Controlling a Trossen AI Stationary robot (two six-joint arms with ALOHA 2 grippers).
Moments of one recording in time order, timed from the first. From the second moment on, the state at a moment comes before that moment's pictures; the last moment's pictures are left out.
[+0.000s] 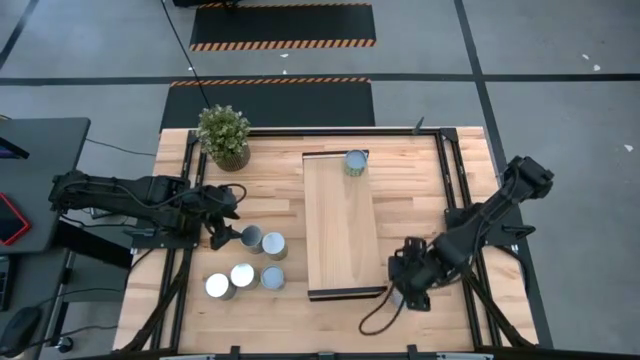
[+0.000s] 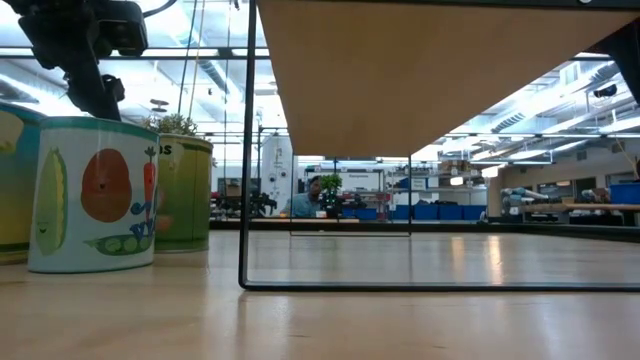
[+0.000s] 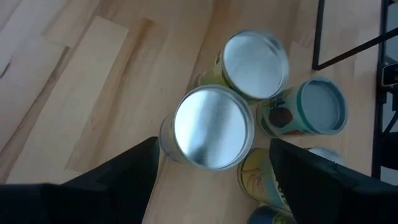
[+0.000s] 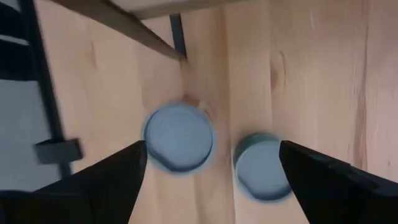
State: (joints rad) left arm -0.09 0.74 0.67 -0.84 0.02 -0.49; right arm 0.69 1.52 1.16 -1.01 0.06 0.81
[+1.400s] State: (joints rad) left arm -0.09 0.74 0.67 -0.90 0.02 -0.51; right arm 0.86 1.60 1.00 -0.71 0.27 1.04
